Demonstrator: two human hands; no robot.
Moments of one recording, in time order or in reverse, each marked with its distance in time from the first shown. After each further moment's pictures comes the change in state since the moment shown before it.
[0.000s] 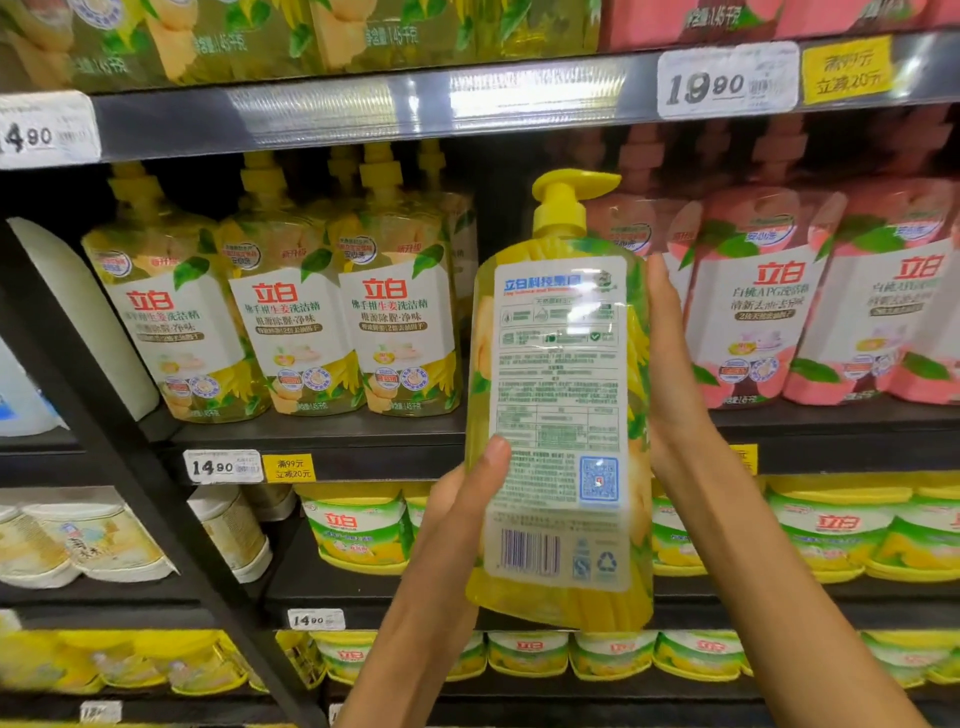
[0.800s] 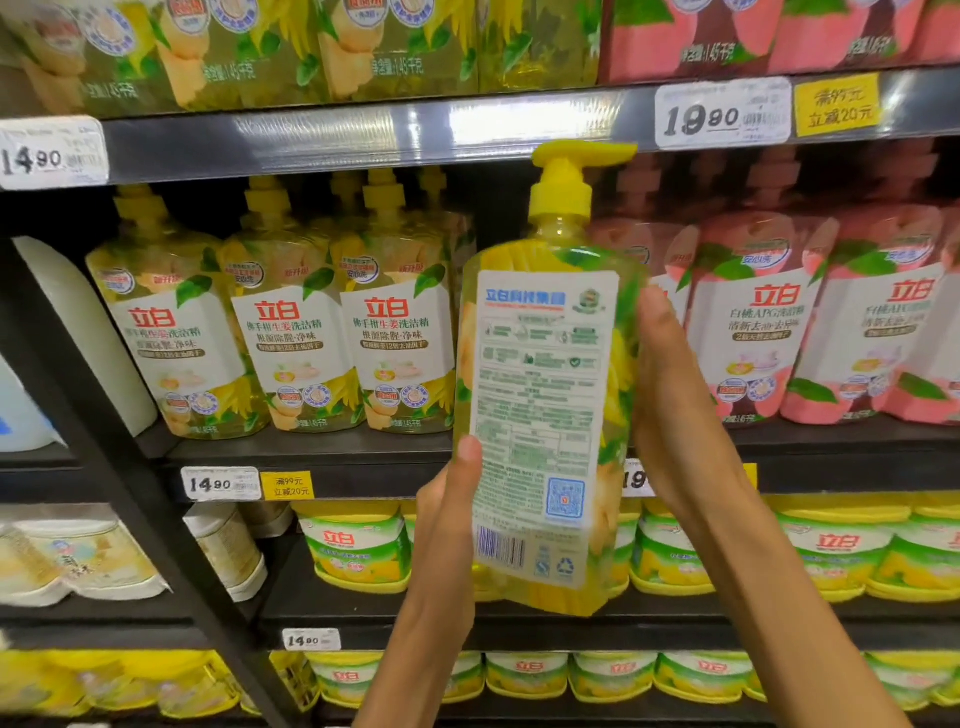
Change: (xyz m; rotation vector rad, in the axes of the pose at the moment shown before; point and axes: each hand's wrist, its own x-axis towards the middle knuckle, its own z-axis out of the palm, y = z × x) left_hand 0.023 0.001 0.003 0.044 0.124 0.207; right_hand -0.013 -0.007 0.005 -0.269 -0.058 -0.231
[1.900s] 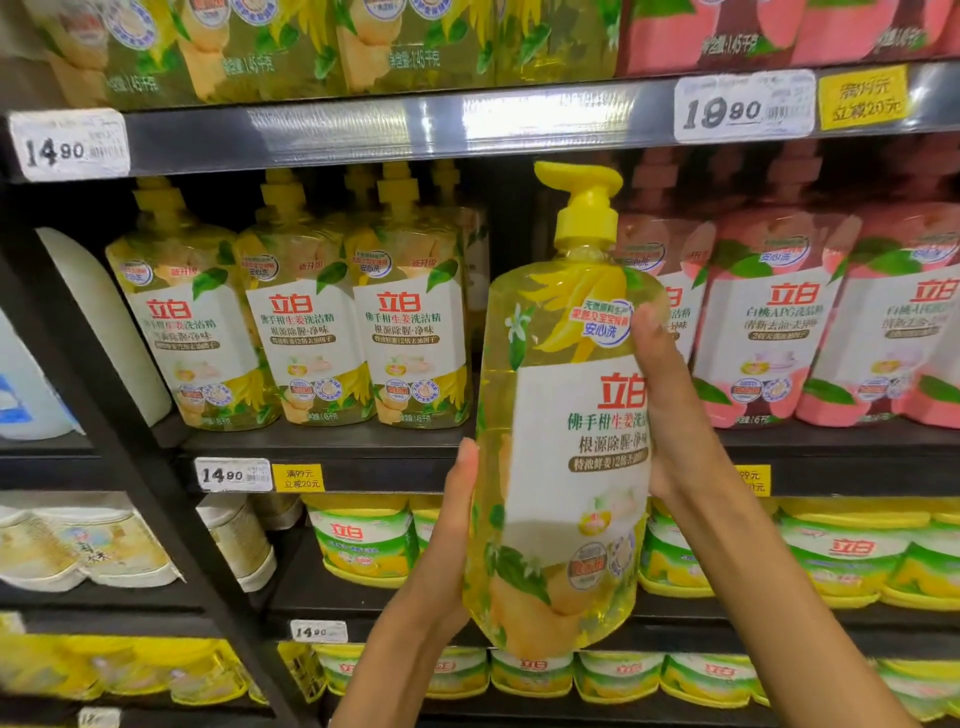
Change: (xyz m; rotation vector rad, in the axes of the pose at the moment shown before) left_hand 0.006 -0.012 -0.019 -0.107 -0.259 -0.256; right_hand 0.002 0.009 0.000 0.179 0.024 0.219
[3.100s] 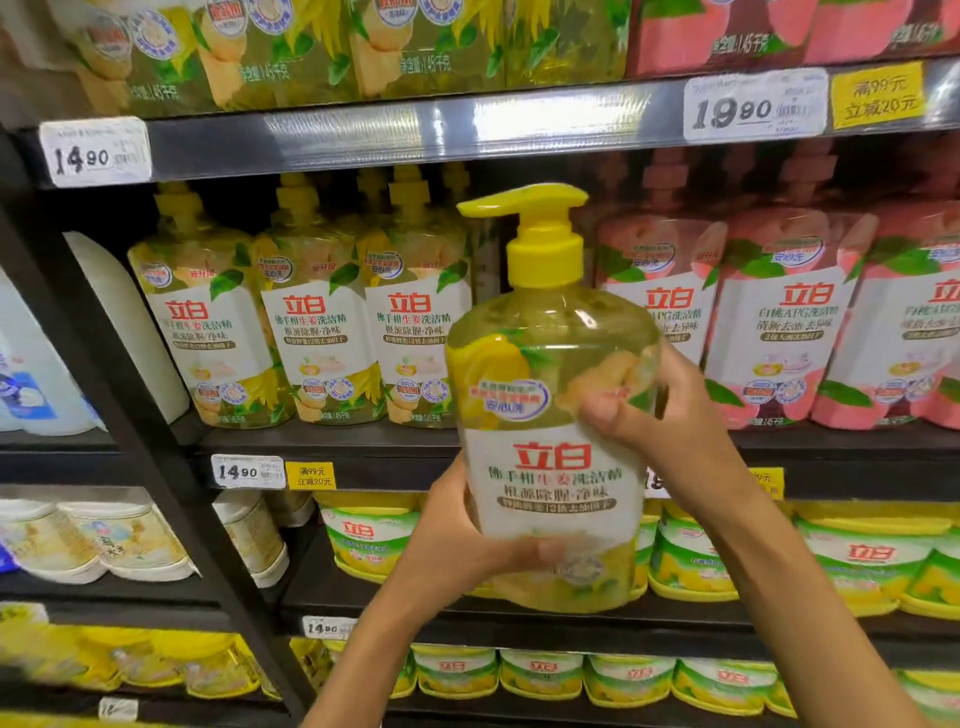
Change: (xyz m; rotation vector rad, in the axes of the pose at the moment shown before) left_hand -0.007 0.015 -0.008 0.416 0.107 0.200; right_hand -0.018 -0.001 -0.002 -0.394 -0.246 -0.363
